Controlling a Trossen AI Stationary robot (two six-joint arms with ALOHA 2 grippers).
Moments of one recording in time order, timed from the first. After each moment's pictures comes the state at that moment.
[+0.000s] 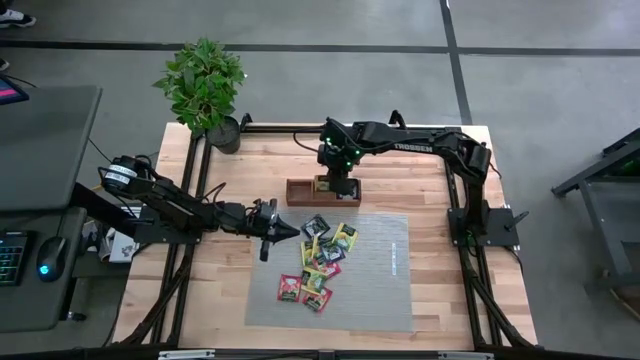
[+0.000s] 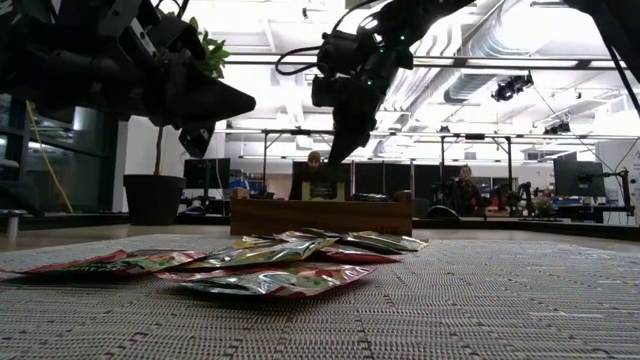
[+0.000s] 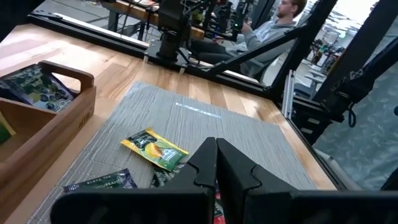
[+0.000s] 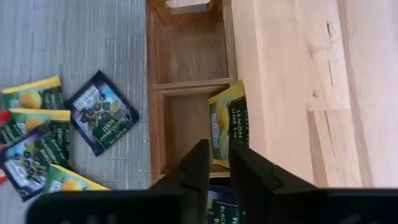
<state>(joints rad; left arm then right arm) -0.20 1.47 0.27 1.12 -0.11 -0.35 -0.37 1.96 1.61 -0.75 -0.25 -0.22</state>
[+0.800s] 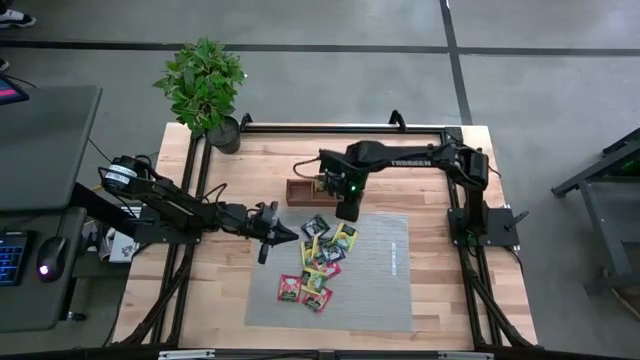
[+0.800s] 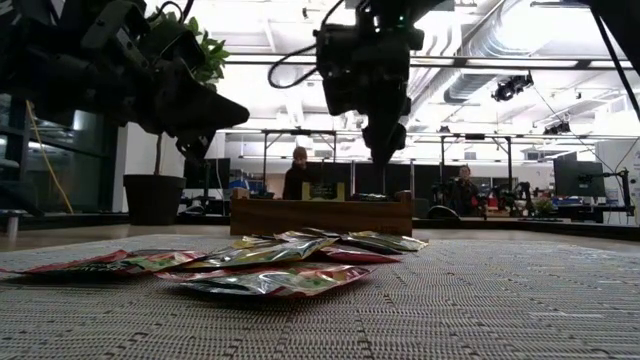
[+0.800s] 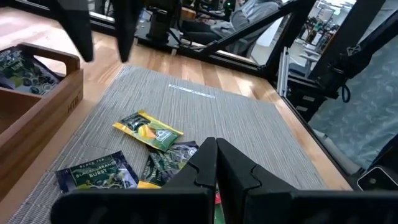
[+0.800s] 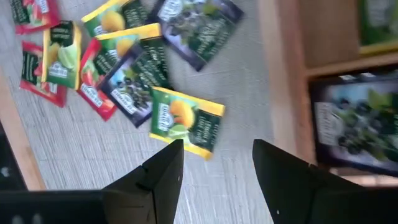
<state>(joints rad) -0.20 1.47 0.27 1.06 -0.05 -0.32 -0.21 1.96 1.60 -1.06 -0.35 0.05</state>
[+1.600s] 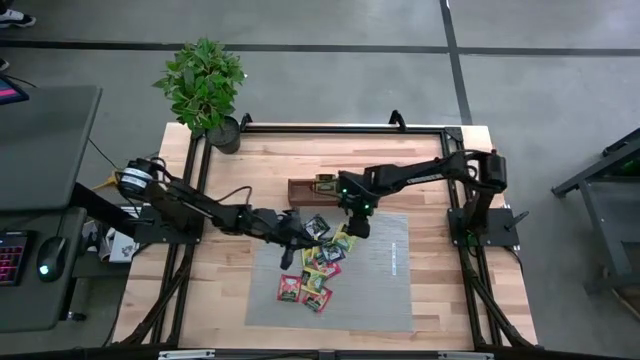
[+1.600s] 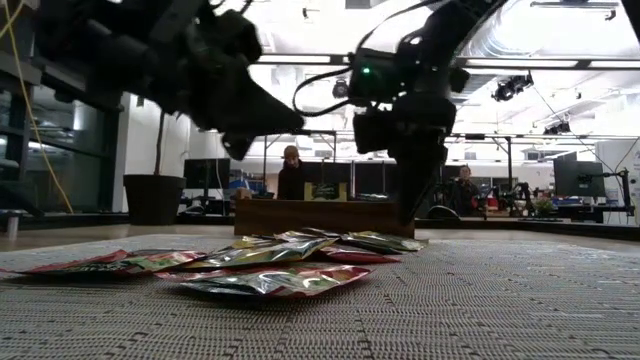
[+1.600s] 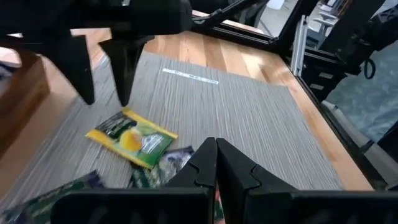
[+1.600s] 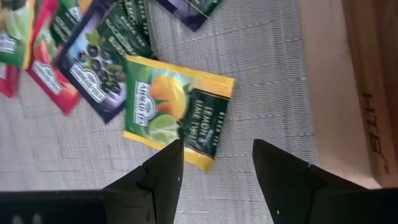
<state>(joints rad) -0.20 1.61 0.59 0.74 -0.02 -0.30 -0.16 1.82 1.11 -0.56 -0.35 0.13</state>
